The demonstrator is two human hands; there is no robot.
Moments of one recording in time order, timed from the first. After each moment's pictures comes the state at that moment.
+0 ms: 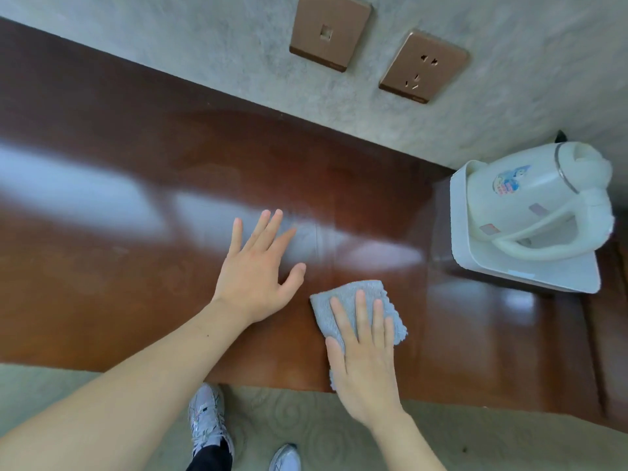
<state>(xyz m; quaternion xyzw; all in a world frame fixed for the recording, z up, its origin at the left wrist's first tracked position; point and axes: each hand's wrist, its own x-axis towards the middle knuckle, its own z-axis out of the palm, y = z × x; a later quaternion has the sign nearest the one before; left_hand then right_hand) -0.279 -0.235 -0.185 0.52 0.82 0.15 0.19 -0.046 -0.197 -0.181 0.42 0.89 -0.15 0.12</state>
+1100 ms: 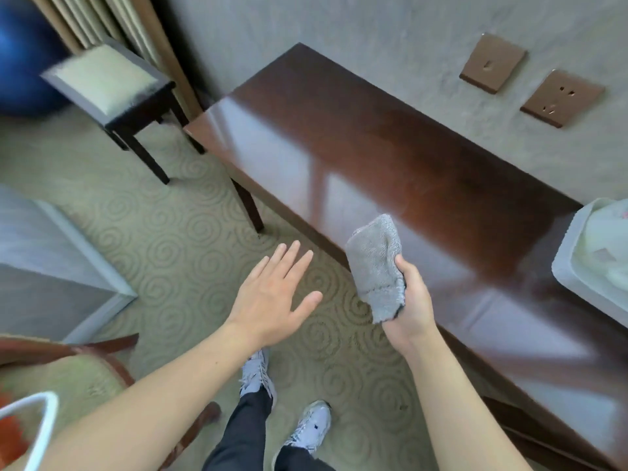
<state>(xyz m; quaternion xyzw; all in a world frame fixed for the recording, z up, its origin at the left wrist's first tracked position) -0.090 -0.492 -0.098 0.30 0.93 0.11 0.16 -0.025 -0.280 -0.080 0.37 0.36 -0.86 0.00</state>
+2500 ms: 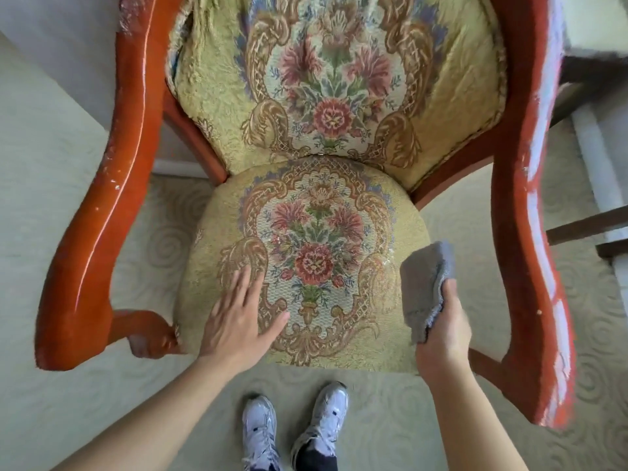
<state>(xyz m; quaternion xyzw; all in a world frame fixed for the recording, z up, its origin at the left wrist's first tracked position) 0.294 -1.147 -0.302 -0.30 0.91 0.23 0.18 0.108 -0.927 -0.231 0.33 0.65 -0.66 0.18</state>
